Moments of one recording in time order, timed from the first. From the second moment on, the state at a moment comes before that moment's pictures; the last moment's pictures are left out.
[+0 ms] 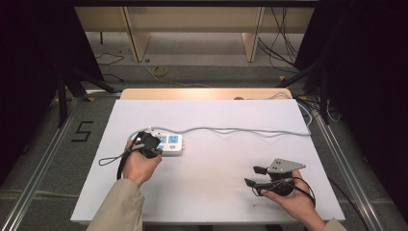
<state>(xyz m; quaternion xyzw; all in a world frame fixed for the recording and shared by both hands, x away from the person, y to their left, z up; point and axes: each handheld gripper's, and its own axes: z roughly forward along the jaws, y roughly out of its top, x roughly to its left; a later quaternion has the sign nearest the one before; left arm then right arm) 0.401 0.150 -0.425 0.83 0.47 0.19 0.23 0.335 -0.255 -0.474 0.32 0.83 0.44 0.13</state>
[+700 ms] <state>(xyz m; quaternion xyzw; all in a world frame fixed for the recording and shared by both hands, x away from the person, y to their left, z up) 0.412 0.148 -0.422 0.83 0.47 0.19 0.22 0.336 -0.256 -0.474 0.32 0.83 0.44 0.13</state>
